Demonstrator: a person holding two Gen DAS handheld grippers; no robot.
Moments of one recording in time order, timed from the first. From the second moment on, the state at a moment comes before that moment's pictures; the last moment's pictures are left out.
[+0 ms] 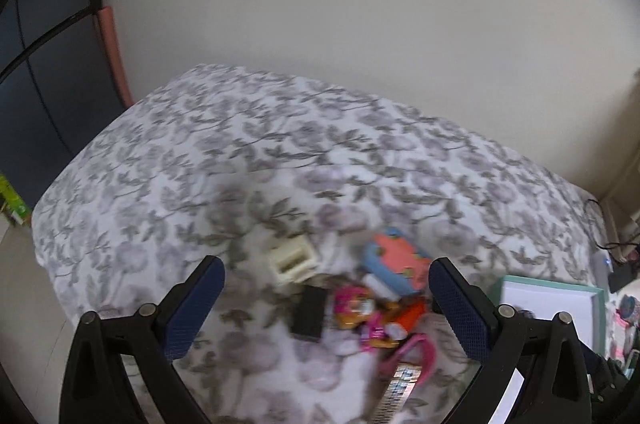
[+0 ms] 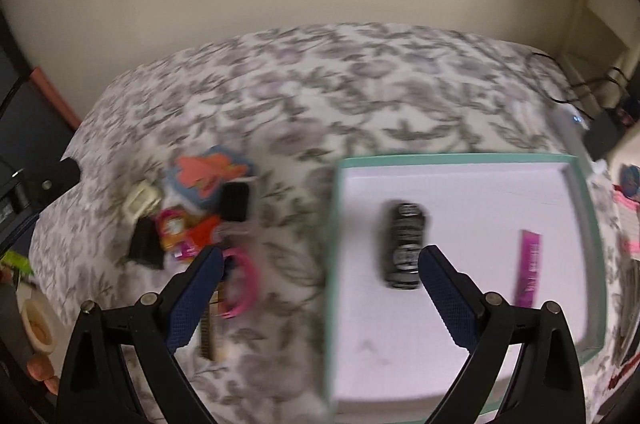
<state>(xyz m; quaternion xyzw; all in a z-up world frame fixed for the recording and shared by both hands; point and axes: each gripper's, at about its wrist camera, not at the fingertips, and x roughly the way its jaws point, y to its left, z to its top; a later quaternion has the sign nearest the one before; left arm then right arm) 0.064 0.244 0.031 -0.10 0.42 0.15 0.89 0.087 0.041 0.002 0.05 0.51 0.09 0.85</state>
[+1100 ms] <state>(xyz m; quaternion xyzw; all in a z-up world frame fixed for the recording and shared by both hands) 0.098 0.275 -0.082 -0.10 0.59 0.13 0.79 0.060 0.136 -0.075 -0.02 0.61 0.11 0.78</state>
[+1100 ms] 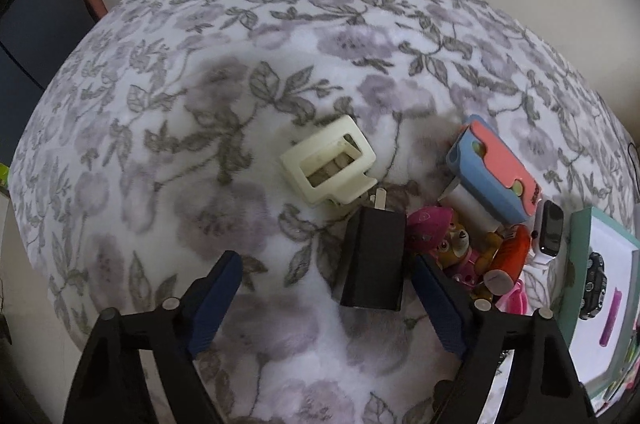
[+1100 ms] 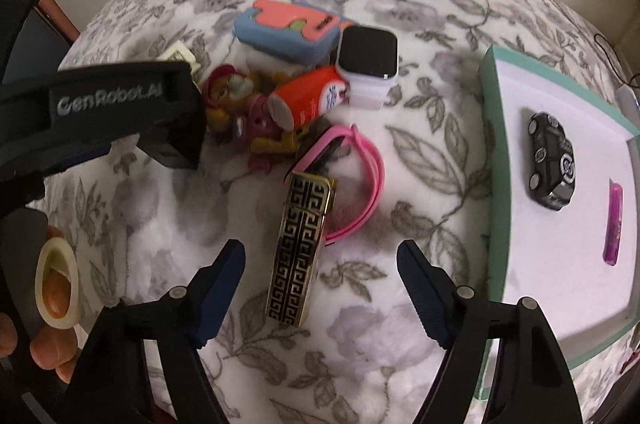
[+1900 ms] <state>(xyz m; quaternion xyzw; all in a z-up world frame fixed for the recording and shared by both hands) 0.104 0.260 -0.085 -0.09 0.58 0.10 0.80 0.056 0.128 -0.067 0.01 0.60 0.12 0.79</state>
